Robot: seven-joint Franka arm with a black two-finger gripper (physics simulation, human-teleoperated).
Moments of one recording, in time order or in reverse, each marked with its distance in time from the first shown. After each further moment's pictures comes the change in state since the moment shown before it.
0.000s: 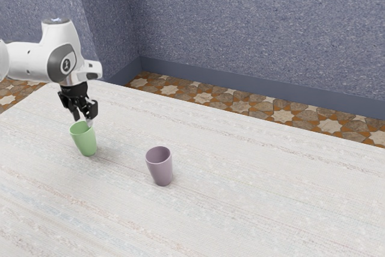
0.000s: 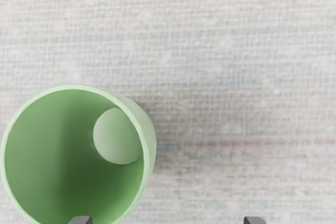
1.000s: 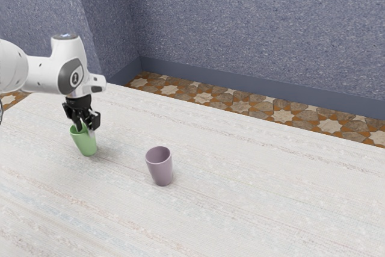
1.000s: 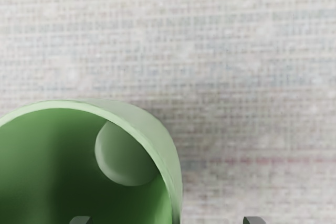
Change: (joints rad) arm 0.025 0.132 0.001 0.038 -0.038 0.049 0.037
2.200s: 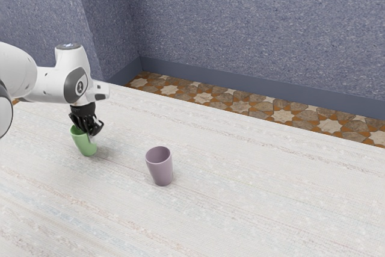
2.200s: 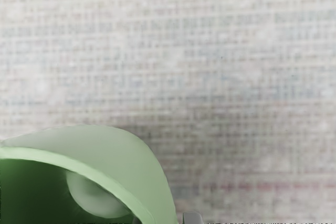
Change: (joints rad) arm 0.000 0.049 -0.002 -0.010 -0.050 0.056 0.033
